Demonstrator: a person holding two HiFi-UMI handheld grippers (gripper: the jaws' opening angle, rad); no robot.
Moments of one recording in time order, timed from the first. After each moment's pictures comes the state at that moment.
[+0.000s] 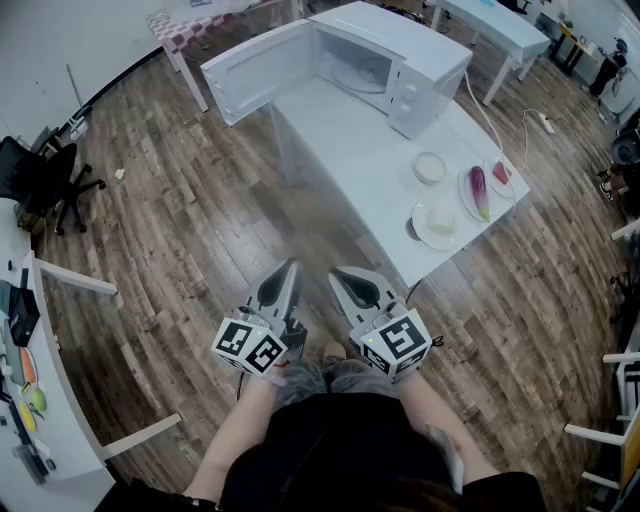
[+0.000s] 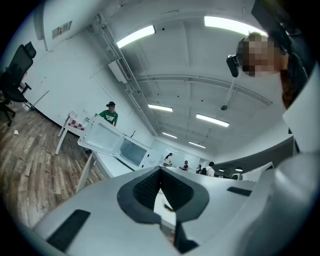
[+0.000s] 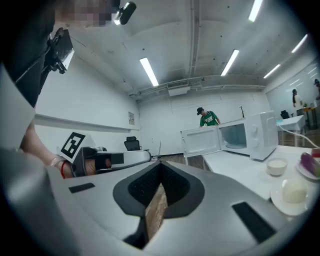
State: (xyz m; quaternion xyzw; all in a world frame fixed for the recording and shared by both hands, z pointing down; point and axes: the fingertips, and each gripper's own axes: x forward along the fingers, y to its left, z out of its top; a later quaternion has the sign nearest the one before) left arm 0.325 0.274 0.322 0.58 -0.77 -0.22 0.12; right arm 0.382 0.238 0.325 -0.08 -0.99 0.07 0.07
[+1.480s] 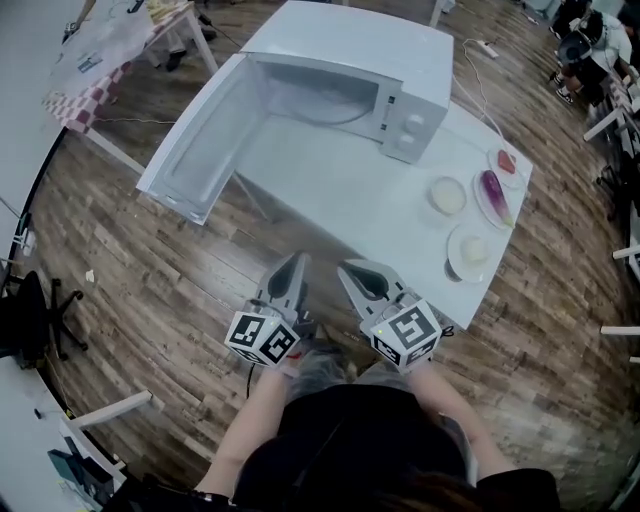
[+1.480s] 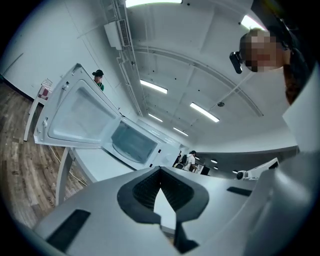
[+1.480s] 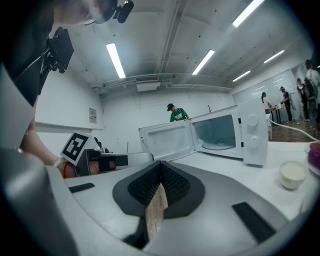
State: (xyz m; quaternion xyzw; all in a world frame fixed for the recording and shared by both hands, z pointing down) left arm 0.084 0.109 0.358 0.69 -0.66 -0.19 0.21; right arm 0.152 0.102 0.351 0.10 -0.98 0.10 0.10
